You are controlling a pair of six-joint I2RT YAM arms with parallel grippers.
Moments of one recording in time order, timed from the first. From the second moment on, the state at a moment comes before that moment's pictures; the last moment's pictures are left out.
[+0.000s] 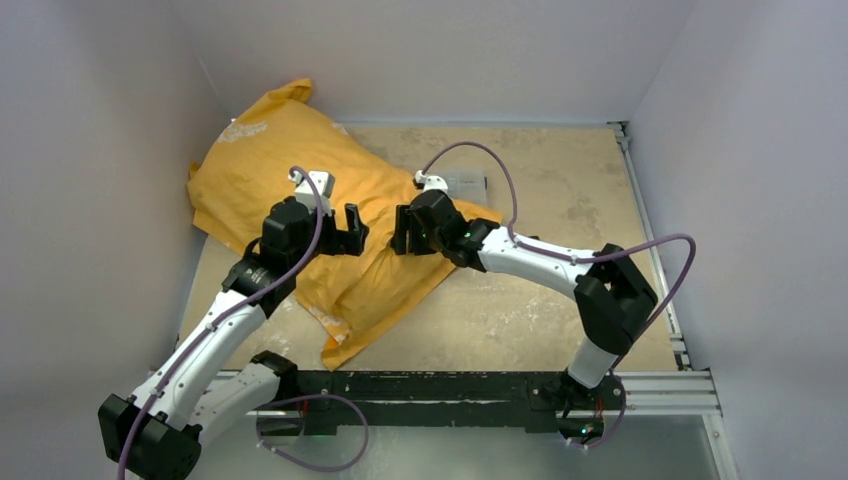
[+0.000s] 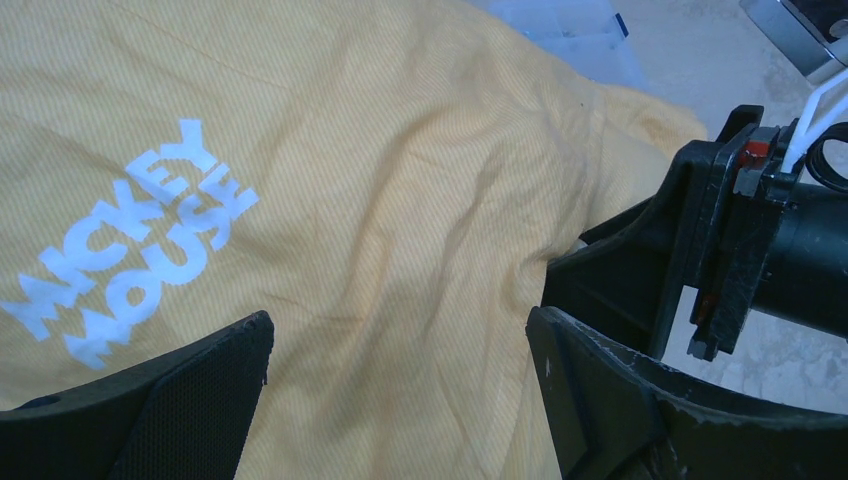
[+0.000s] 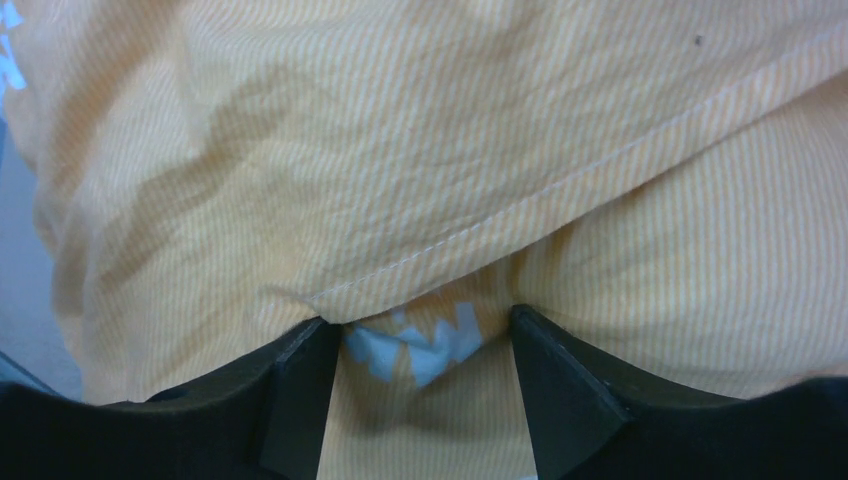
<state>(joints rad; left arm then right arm) -0.43 0.90 0.79 -0.31 -0.06 -0.26 0.87 1.70 1.20 -0.18 0.17 0.63</state>
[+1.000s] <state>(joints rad) -0.58 1.09 0.81 -0.36 -0.02 -0.19 0.87 1.59 1.03 -0.27 0.26 0.86</state>
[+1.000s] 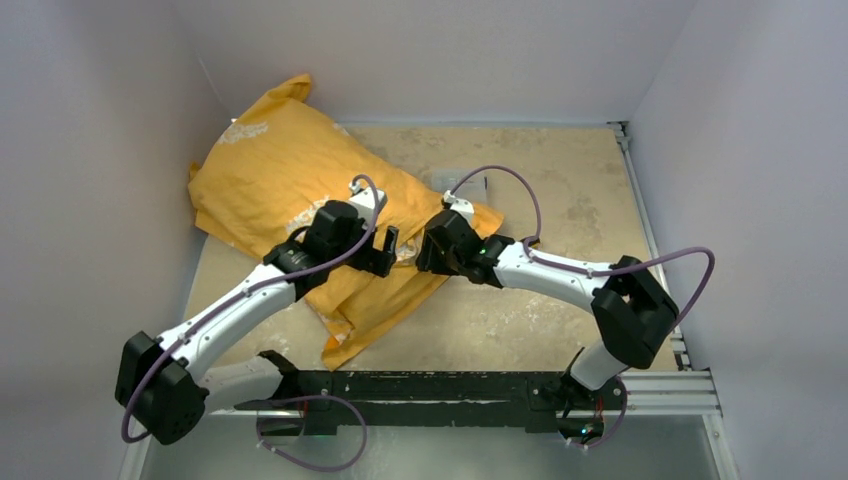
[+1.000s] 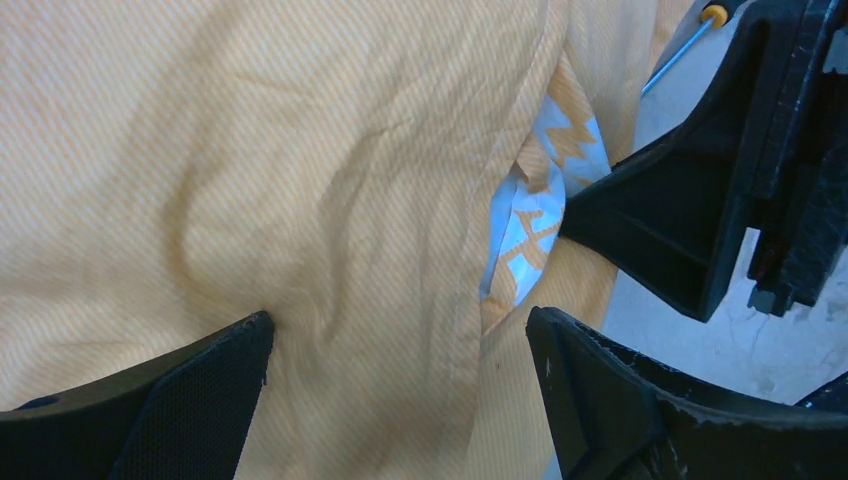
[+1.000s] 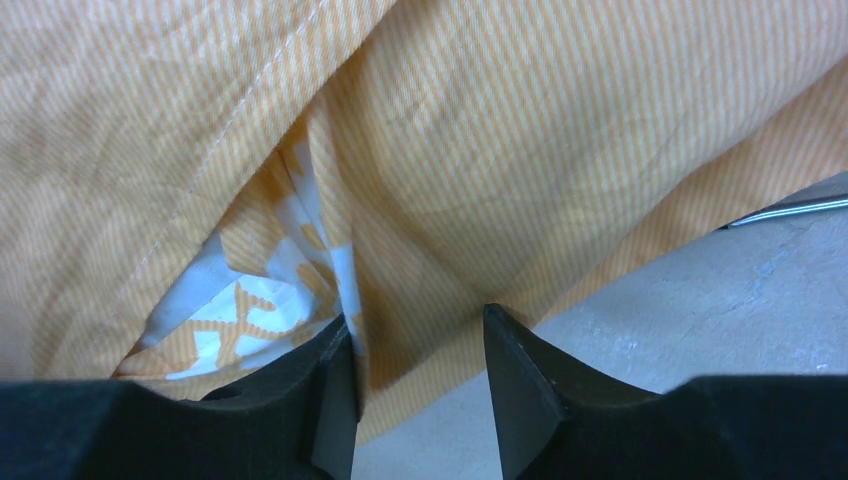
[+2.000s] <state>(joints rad) -0.65 1.32 0.95 -0.39 -0.32 -0.15 0.87 1.54 0.96 -0.18 0.25 0.86</state>
